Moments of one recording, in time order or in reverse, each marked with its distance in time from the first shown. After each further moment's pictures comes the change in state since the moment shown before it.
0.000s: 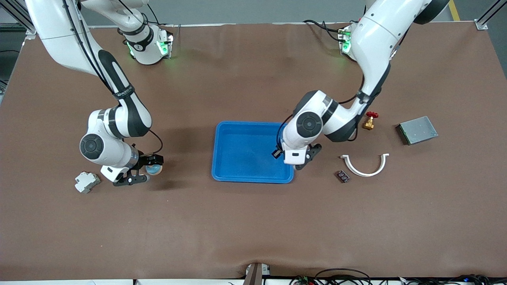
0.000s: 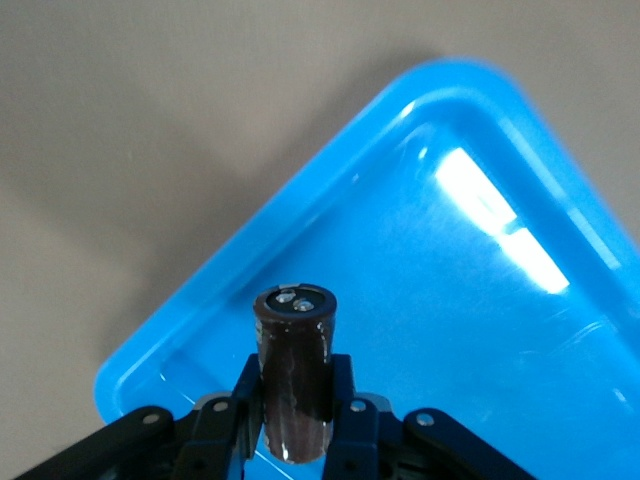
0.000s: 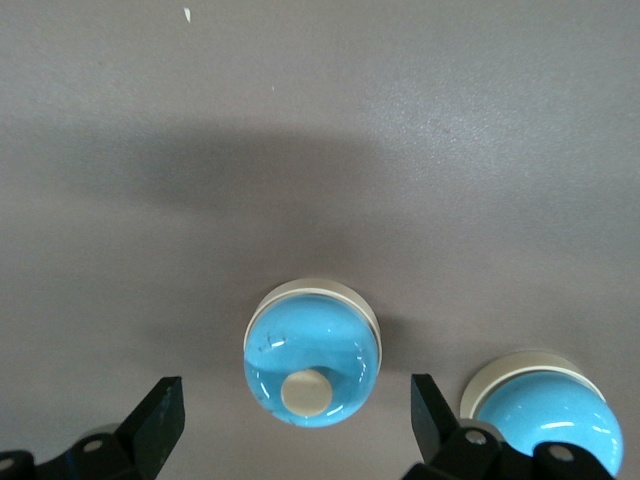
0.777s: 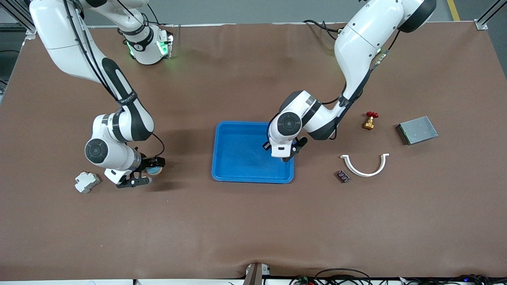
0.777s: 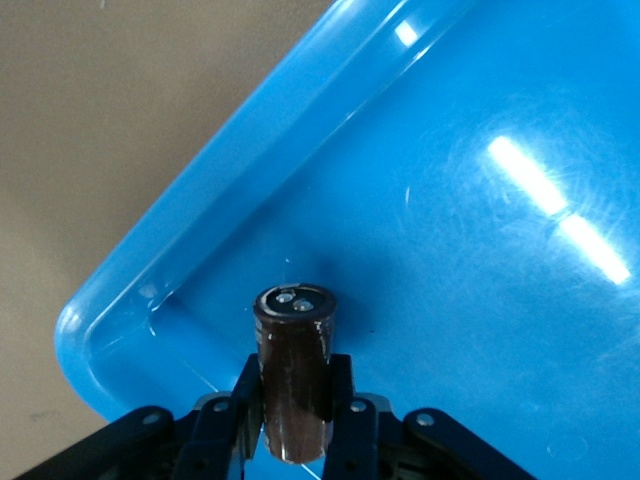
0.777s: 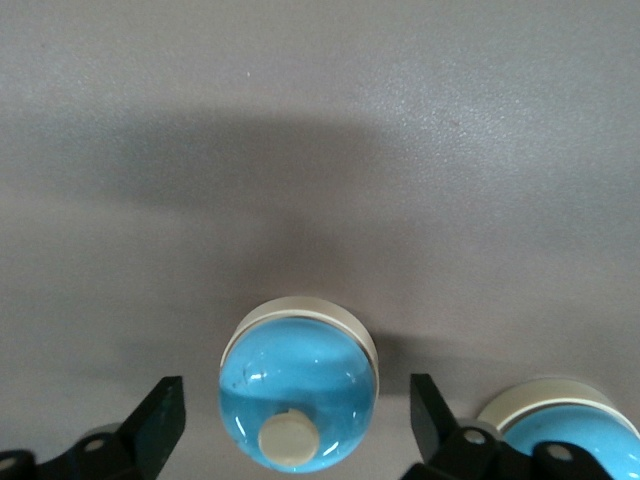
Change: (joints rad) left arm -0.066 0.063 0.005 -0.004 0.000 -0.008 -0.077; right arm -0.002 0.051 -0.003 0.016 0.000 0.027 -0.001
